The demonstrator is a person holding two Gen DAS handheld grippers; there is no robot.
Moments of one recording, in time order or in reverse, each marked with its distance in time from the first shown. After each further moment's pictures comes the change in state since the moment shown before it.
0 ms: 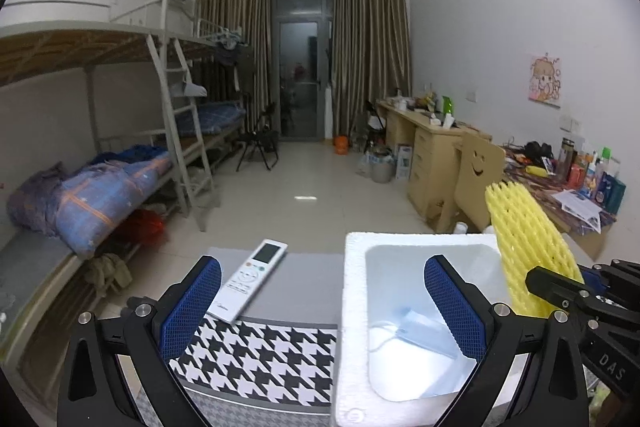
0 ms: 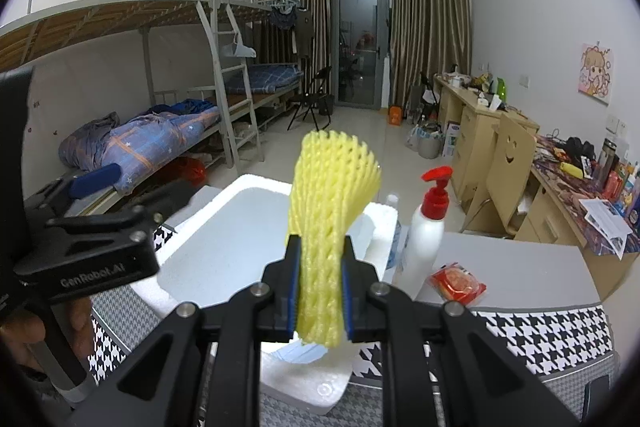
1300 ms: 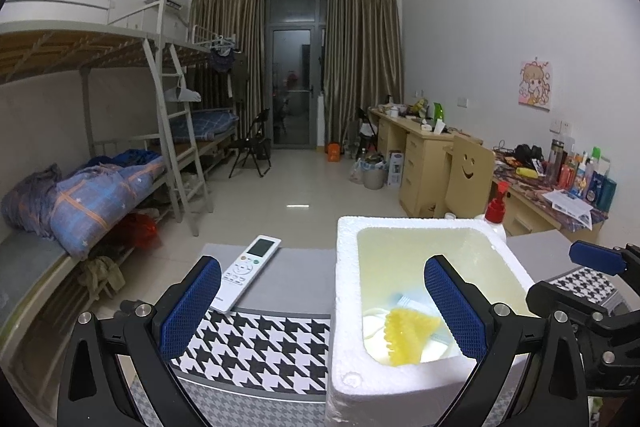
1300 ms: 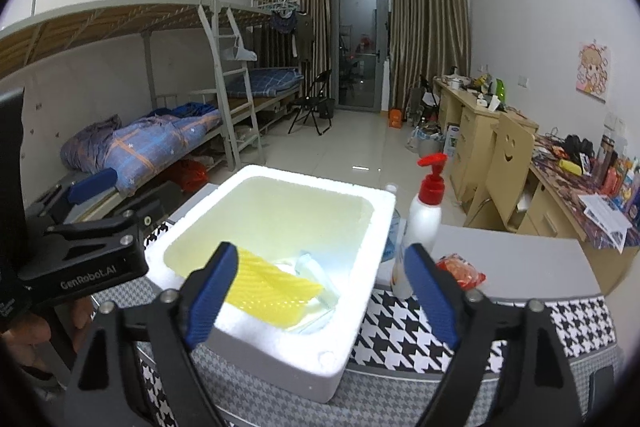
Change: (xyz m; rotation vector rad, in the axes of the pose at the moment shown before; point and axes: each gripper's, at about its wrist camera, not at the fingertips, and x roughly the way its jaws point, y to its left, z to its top) left arm -0.012 -0.003 -0.021 0.006 -0.026 -0.034; right arm -0.020 0.001 -0.018 0.010 -0.025 0.000
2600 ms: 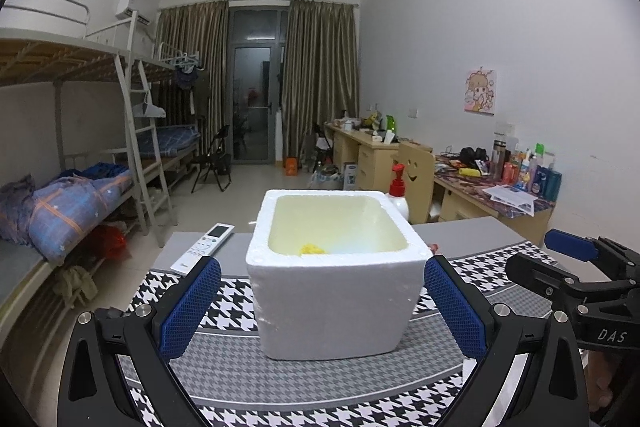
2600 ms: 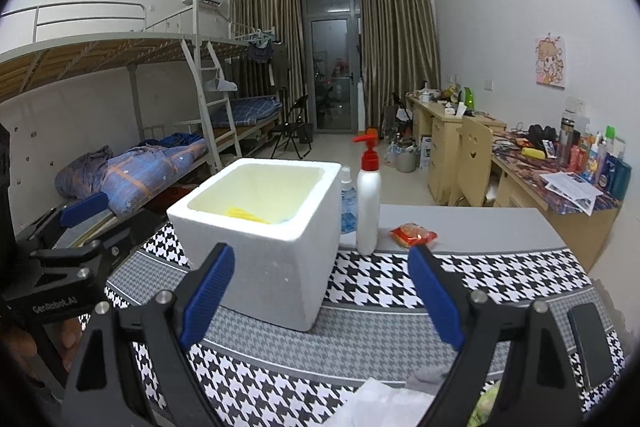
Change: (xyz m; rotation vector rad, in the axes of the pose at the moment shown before) left arm -0.104 -0.037 -0.043 0.025 -0.069 -0.163; right arm -0.093 -0.021 -0.062 0.071 -0.112 -0.068
